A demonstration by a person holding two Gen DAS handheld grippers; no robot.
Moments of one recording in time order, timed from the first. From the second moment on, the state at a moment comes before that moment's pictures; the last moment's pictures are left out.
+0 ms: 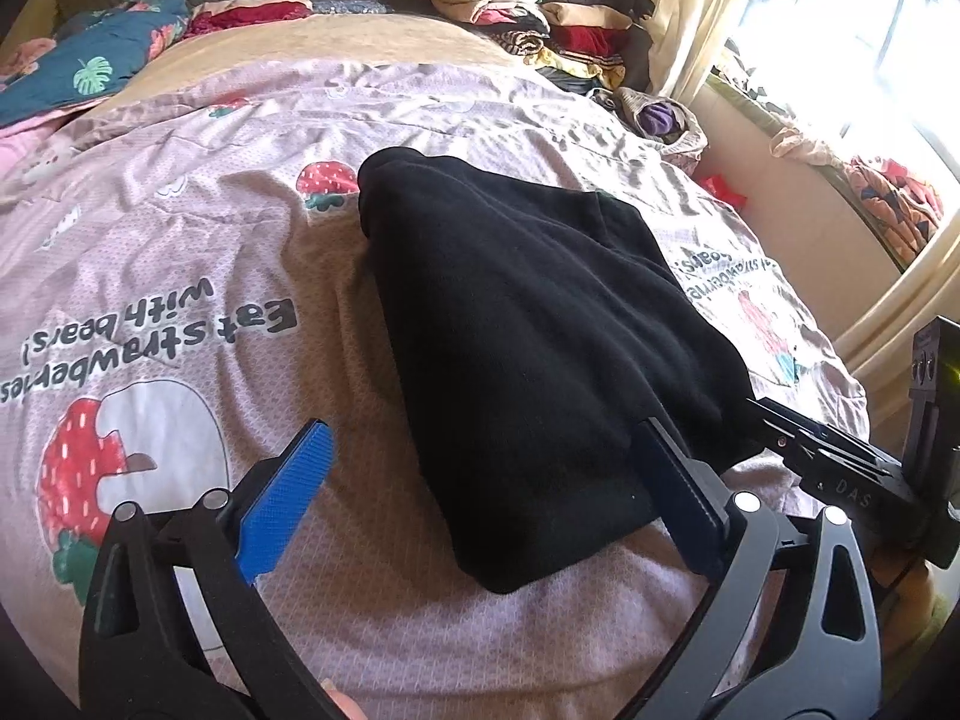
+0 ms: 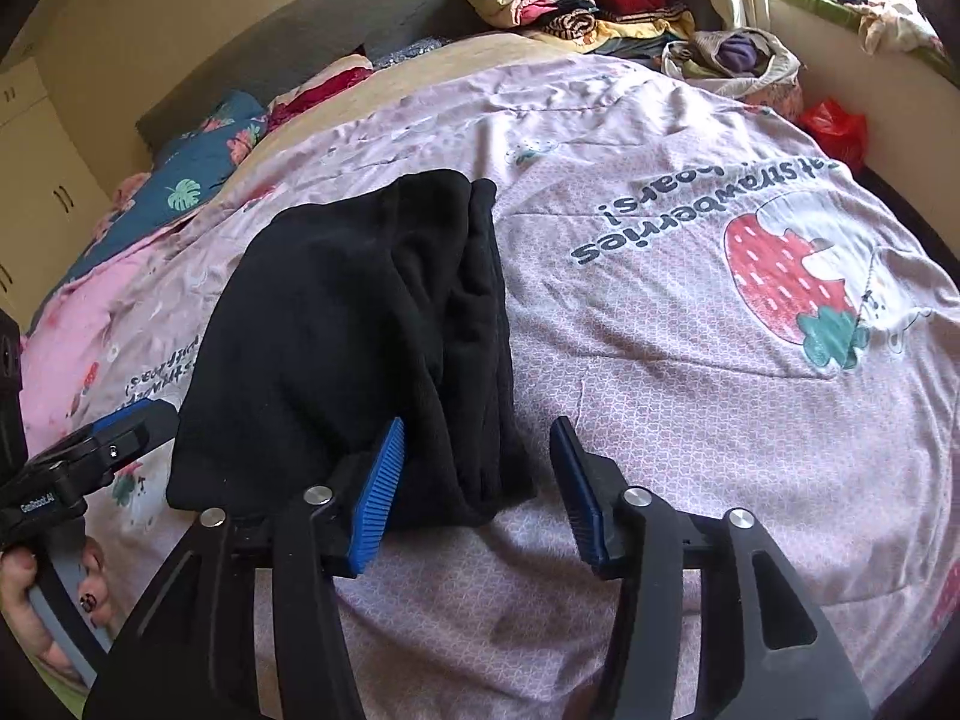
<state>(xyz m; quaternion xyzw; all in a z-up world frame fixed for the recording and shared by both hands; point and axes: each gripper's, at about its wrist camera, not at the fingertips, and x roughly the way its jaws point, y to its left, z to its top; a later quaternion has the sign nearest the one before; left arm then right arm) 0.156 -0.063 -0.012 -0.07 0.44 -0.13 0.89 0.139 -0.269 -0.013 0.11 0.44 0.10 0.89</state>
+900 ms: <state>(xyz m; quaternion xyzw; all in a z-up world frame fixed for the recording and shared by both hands) 0.128 -0.056 0.011 -0.08 0.43 -0.12 0.89 0.076 -0.269 0.044 0.09 0.37 0.08 0.92</state>
